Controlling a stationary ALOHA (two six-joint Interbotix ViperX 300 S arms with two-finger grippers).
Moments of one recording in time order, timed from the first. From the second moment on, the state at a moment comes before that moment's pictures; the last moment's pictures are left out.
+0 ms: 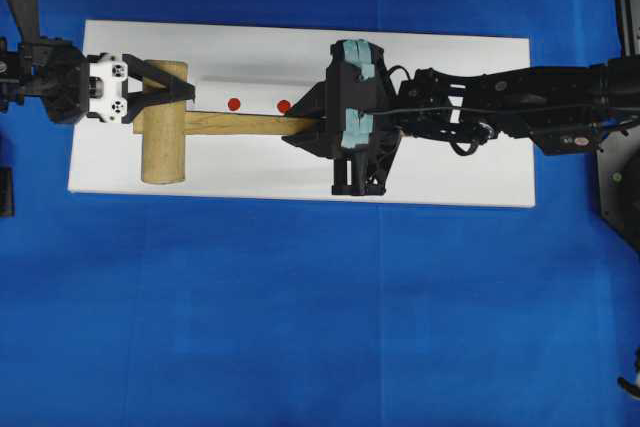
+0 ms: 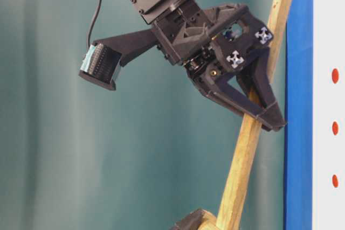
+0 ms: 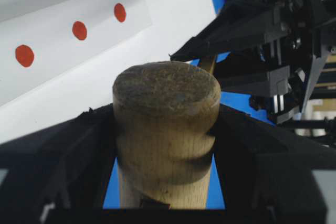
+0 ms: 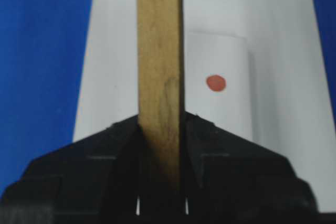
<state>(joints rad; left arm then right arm) 0.16 -0.52 1.07 -0.02 -0.15 -1.15 -0.07 0.04 0.59 0.37 -0.10 -0.33</state>
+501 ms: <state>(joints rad) 0.16 -0.52 1.07 -0.02 -0.16 -1.06 -0.07 0.04 0.59 0.36 -0.10 -0.33</state>
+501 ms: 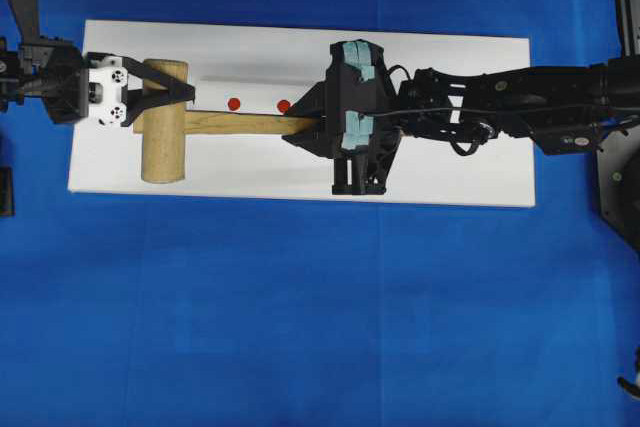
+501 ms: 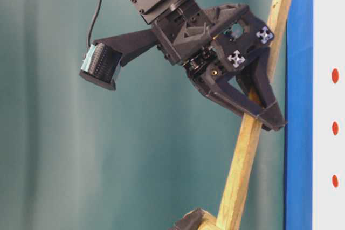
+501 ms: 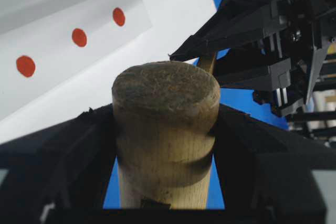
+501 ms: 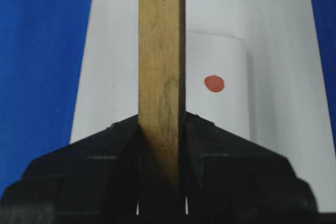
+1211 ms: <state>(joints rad) 0.15 -0.57 1.08 -0.02 -0.17 -1.04 -0.07 0.00 0.62 0.36 -0.10 -0.32</state>
